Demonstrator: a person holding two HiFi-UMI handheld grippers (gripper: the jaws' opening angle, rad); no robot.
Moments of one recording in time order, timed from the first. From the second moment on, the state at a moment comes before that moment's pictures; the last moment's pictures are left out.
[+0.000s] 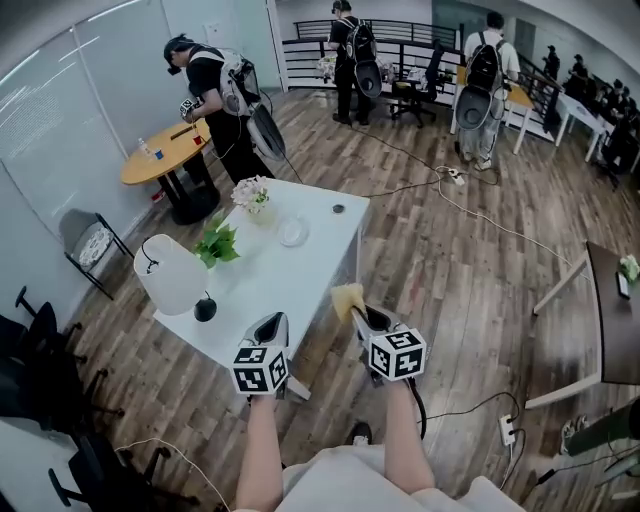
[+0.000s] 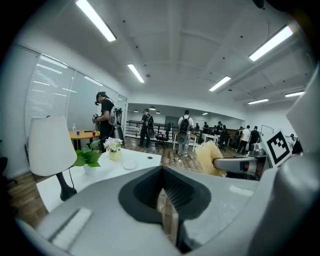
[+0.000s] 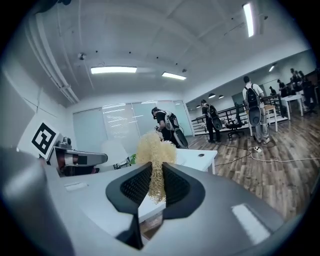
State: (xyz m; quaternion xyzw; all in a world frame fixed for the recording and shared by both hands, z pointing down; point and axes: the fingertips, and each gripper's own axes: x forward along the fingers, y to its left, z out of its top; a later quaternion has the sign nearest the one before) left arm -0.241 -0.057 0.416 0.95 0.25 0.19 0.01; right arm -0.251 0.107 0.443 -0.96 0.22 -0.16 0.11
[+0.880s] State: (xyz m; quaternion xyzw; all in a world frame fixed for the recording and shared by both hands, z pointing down) left arm -0.192 0.023 0.435 0.95 0.25 0.20 0.02; right arm -0.223 0.205 0.452 -0.96 0.20 -0.16 0.14
